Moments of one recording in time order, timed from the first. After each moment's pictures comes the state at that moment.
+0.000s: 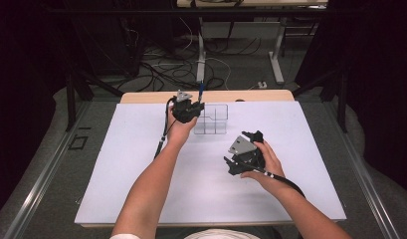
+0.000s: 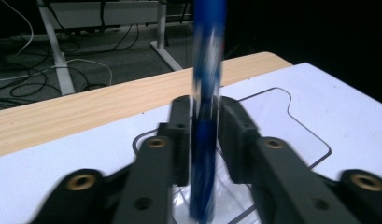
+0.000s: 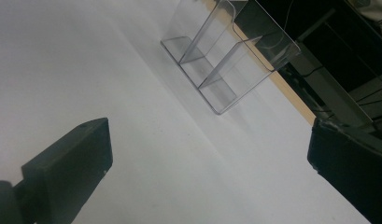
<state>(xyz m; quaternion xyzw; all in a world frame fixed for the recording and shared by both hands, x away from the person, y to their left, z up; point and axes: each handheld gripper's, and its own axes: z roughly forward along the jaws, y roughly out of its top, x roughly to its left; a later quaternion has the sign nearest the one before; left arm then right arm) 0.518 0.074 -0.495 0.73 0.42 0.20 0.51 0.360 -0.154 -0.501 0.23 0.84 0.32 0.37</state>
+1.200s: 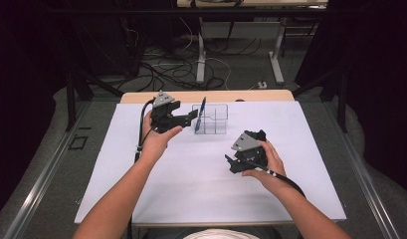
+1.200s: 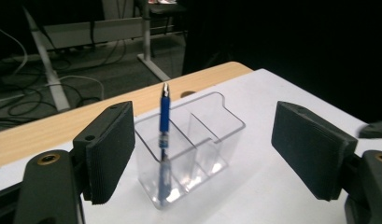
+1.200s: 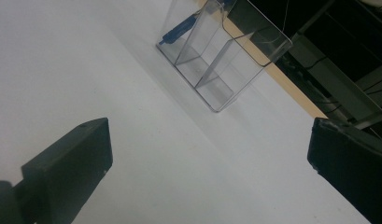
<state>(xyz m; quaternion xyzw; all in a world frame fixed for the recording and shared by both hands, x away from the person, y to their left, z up) 0.434 0.120 -0.431 0.74 0.38 0.18 0.53 0.361 -0.160 -0.495 0.26 0.84 0.33 0.35</state>
